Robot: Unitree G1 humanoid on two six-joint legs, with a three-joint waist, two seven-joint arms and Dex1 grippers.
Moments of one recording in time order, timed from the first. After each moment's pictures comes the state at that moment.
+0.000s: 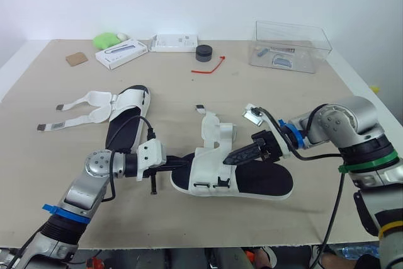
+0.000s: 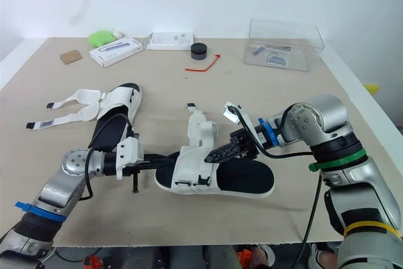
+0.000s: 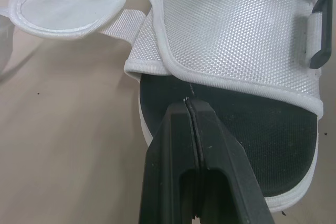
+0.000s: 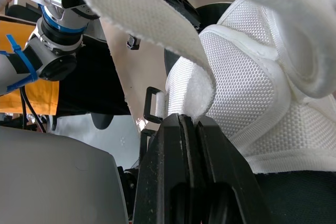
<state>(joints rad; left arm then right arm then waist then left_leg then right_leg) -0.30 0.57 -0.20 -0.07 -0.24 0.02 -1.10 -0.93 -0.80 0.34 0.08 0.93 1.53 1.04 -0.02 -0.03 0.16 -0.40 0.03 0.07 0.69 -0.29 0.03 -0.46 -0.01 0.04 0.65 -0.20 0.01</state>
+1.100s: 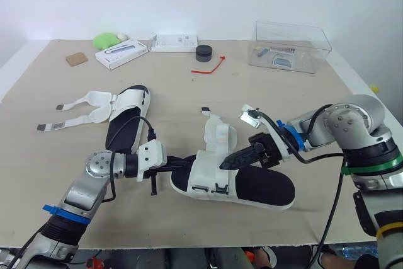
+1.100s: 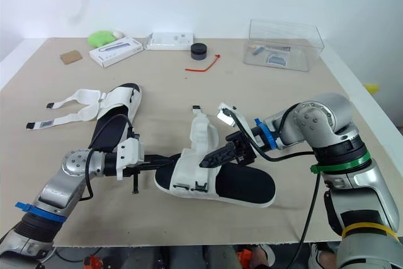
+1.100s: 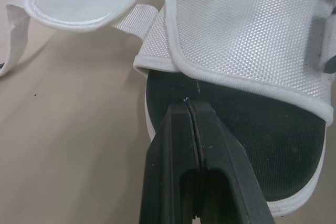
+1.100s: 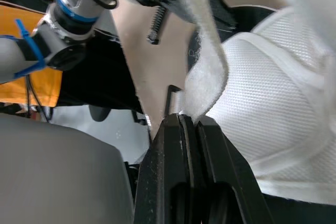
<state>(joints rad) -0.30 0.57 -0.20 -0.07 -0.23 0.02 -1.10 -0.90 -0.79 0.25 -0.03 1.18 1.61 0.80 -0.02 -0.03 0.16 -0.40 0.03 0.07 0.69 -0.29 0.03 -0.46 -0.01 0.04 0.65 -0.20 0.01</state>
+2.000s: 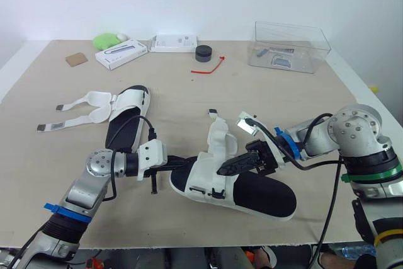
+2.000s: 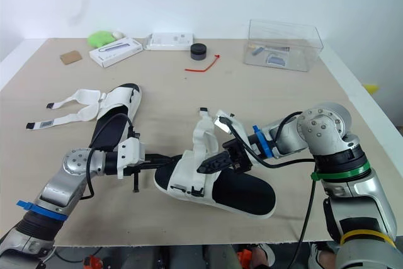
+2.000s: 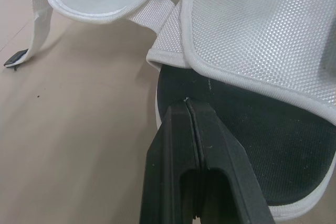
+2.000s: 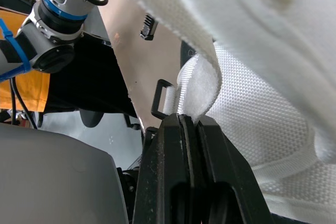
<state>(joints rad) -0.31 0.56 -0.20 -0.05 -0.21 0.00 -1.10 -0.83 -0.77 0.20 -0.08 1.35 1.61 0.55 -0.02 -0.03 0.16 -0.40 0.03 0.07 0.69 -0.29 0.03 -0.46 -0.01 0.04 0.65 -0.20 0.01</state>
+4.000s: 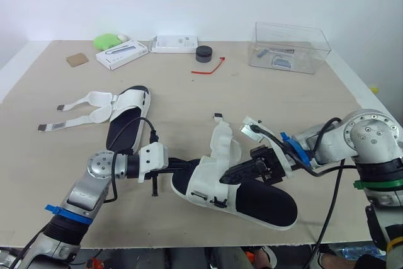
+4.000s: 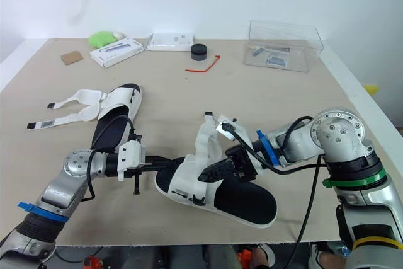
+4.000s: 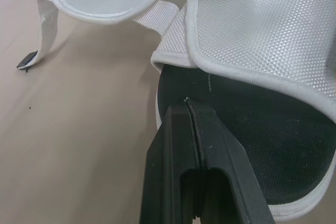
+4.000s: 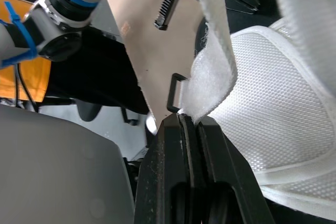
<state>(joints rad) -0.30 0.56 -0.21 -0.06 -0.21 -0.04 -1.12 -0.77 -0.85 0.19 -0.17 1.59 1.59 0.35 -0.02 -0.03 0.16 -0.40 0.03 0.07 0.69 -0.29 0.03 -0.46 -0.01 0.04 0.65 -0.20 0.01</state>
